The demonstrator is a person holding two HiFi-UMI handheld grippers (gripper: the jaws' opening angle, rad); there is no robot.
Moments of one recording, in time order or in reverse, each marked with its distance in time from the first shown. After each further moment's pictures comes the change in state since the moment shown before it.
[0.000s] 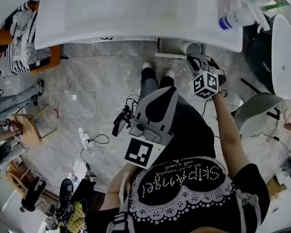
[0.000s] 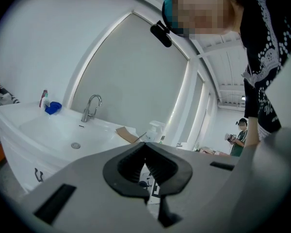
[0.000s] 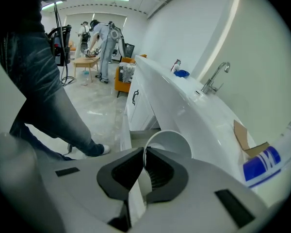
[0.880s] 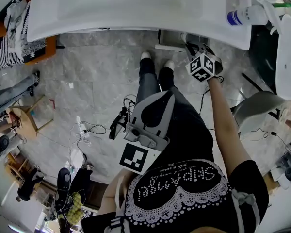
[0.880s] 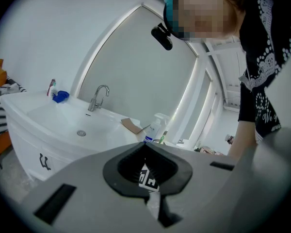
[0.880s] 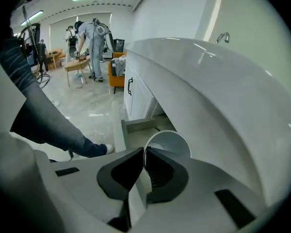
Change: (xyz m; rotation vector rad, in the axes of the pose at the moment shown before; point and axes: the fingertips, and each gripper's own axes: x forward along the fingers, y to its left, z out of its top) left arm -0.013 0.011 -0.027 -0.077 0.078 0.044; right arm 0.067 0.002 -0.029 0.144 0.081 0.065
